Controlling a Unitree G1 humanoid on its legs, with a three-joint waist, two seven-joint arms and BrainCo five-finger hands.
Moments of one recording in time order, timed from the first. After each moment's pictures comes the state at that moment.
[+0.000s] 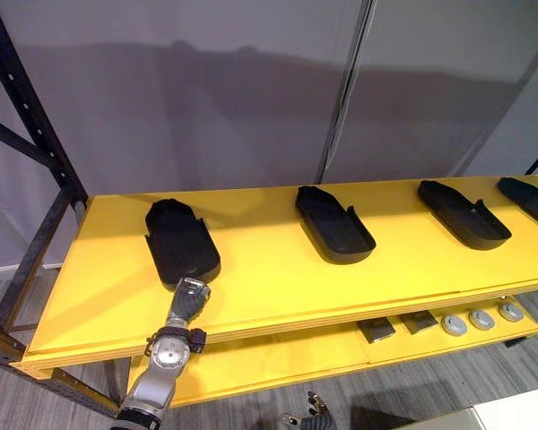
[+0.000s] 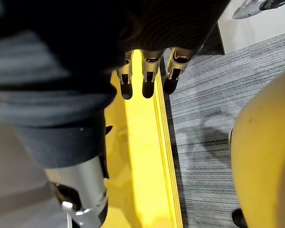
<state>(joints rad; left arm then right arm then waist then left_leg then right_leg) -0.07 -0.02 -0.11 0.28 0.37 -0.01 0.26 0.23 0.00 -0.02 0.77 -0.06 -0.07 0.01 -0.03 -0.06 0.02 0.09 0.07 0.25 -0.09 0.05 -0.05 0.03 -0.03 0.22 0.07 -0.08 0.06</state>
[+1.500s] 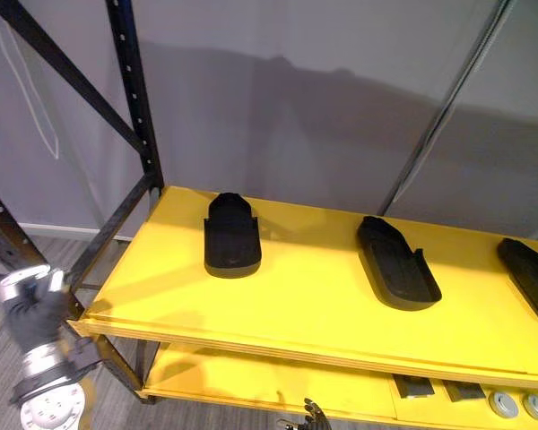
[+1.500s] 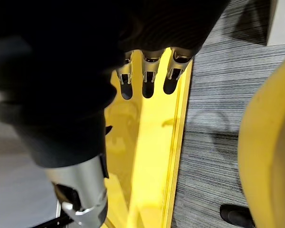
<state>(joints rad) 0.44 -0.01 0.30 -0.53 0.12 -0.19 0.37 0.27 0.01 -0.02 0.77 -0.07 -0.07 0.00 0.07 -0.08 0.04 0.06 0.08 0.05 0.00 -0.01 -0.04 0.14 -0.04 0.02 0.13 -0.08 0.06</state>
